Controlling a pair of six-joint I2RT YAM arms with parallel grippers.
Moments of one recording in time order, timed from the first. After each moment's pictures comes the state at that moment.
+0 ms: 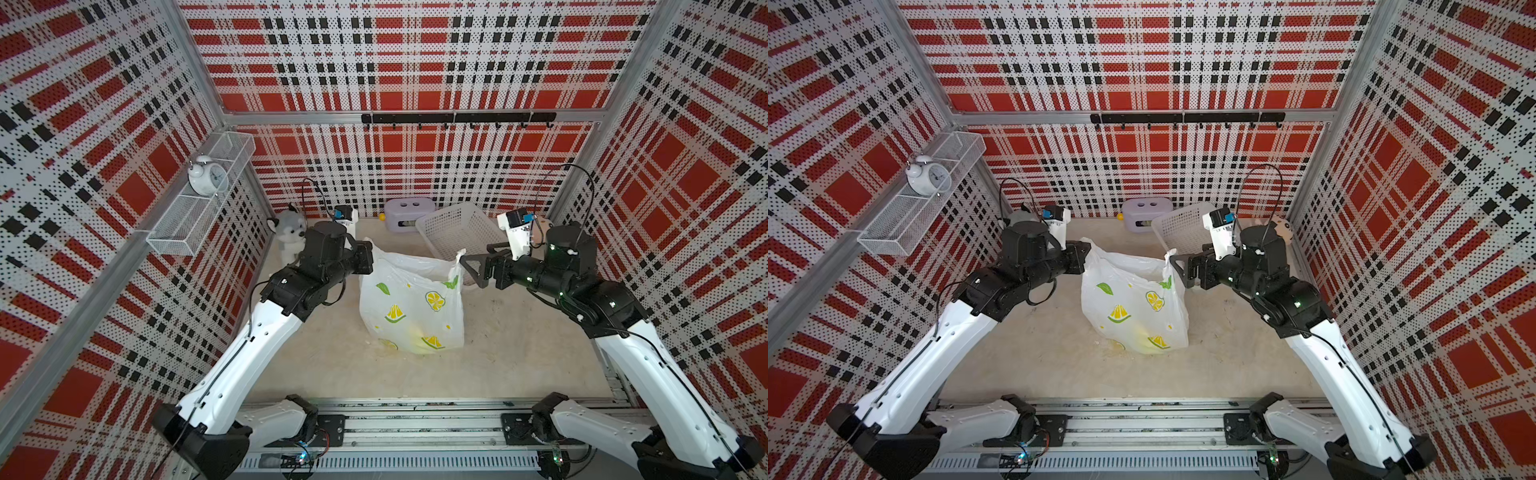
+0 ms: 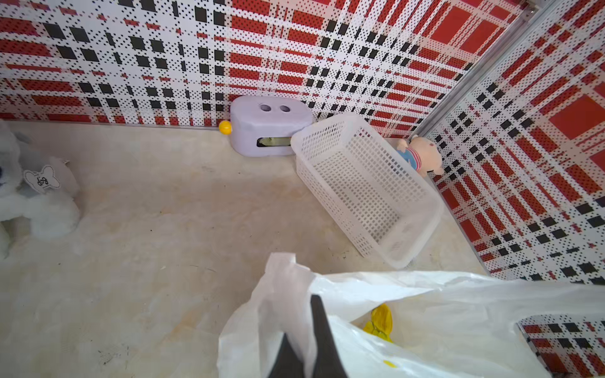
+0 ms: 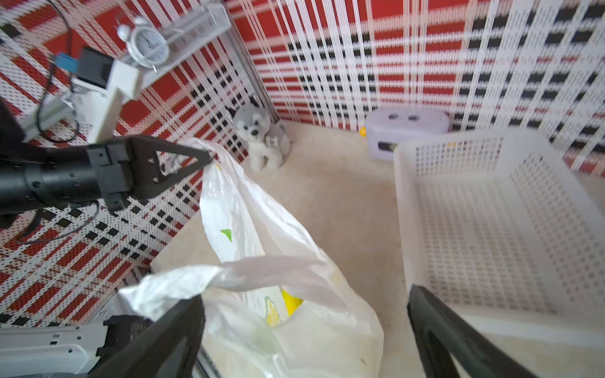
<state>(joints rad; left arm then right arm) -0.49 1.19 1.37 -0.64 -0.02 -0.39 0.48 1.03 1.38 -0.65 -0.26 0.22</state>
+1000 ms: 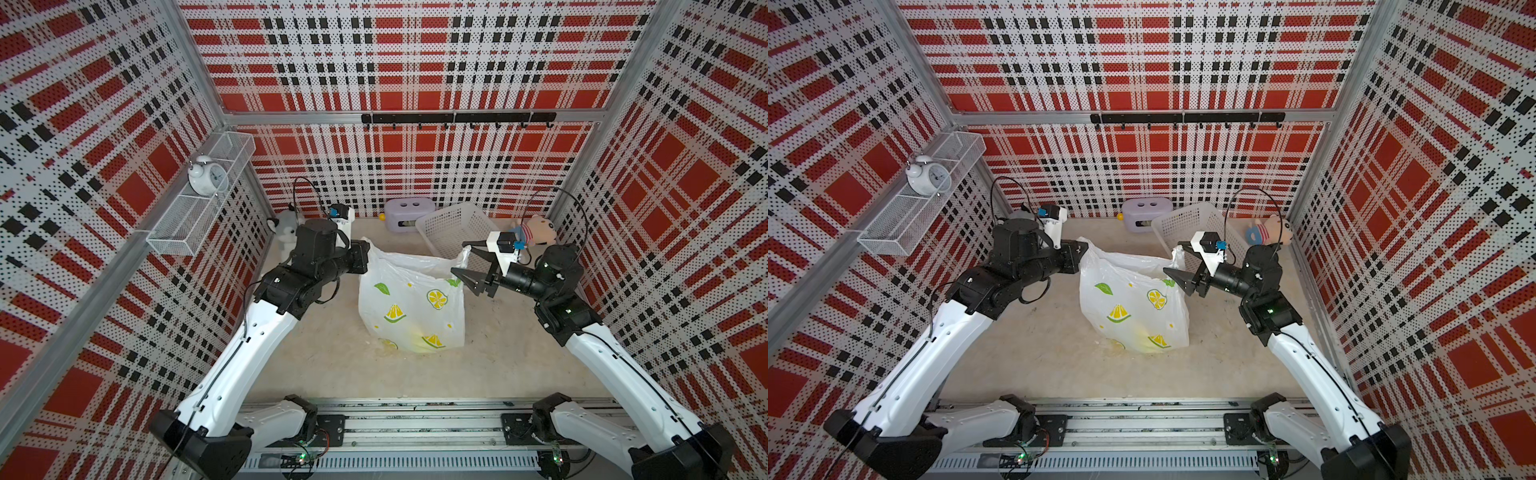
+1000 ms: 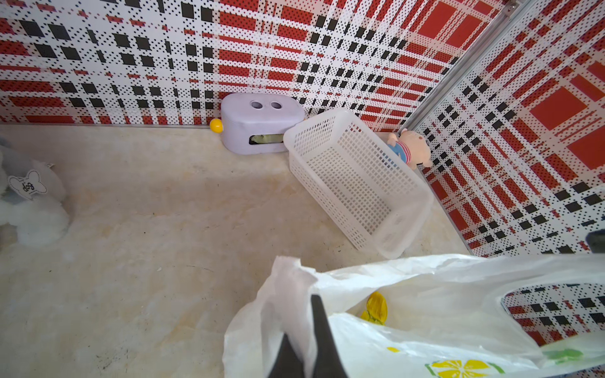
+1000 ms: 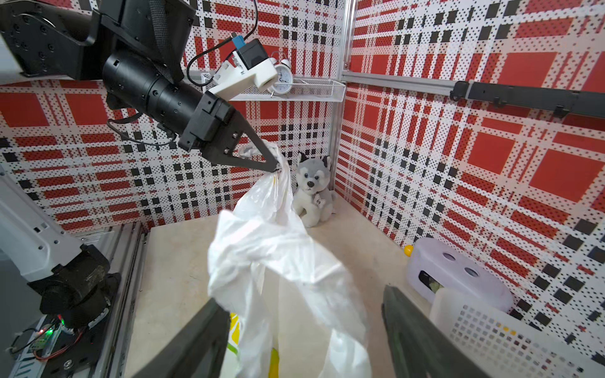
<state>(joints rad) -0.43 1.19 1.38 -0.66 0.07 -0.35 0.36 1.04 0.94 0.12 -0.76 -0.09</state>
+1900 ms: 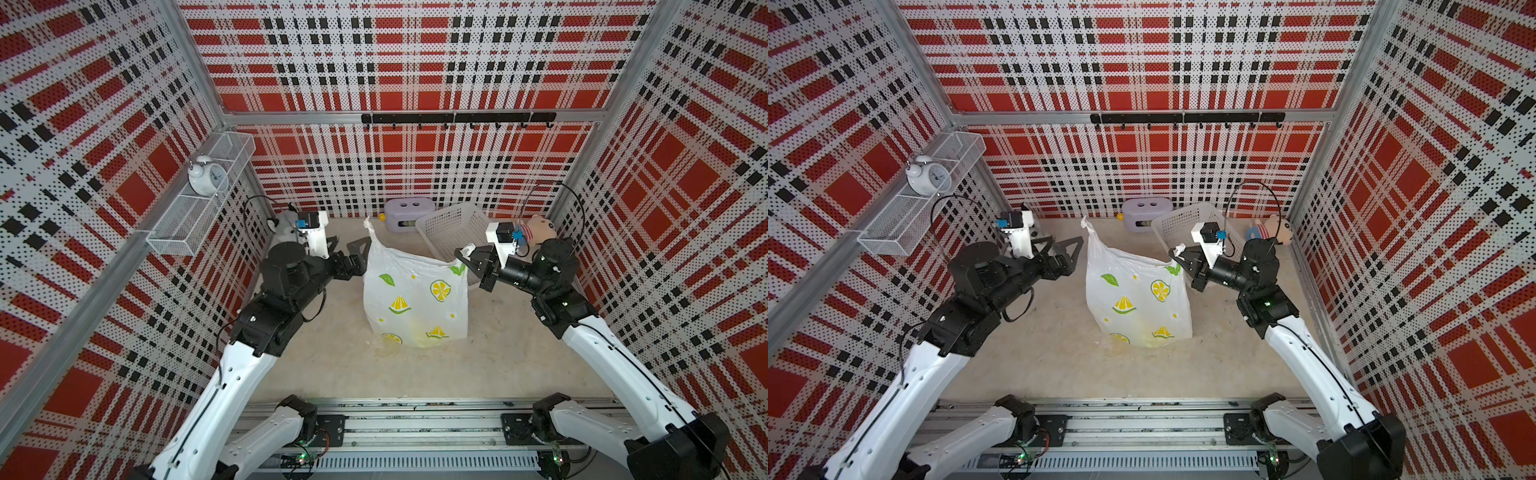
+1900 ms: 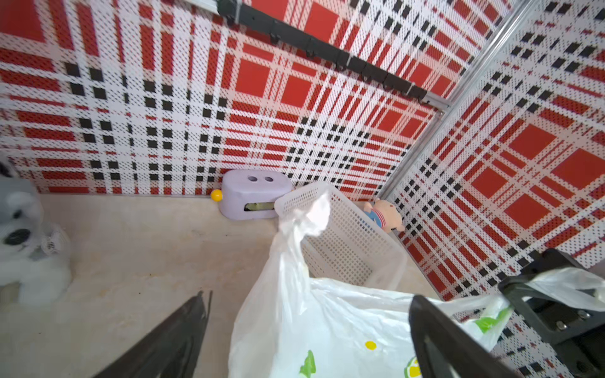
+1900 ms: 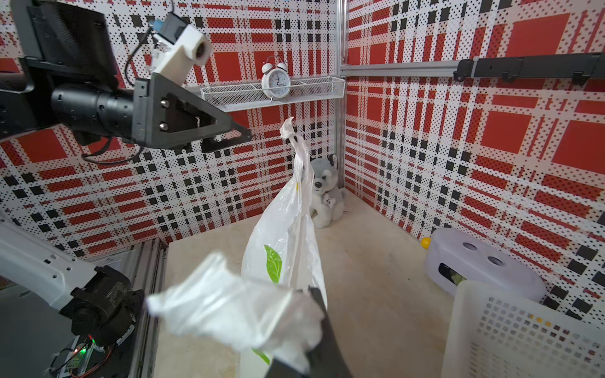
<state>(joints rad) -0.40 0.89 1.13 -0.35 0.03 -0.38 0.34 1.08 0.98 0.11 -0.76 0.04</state>
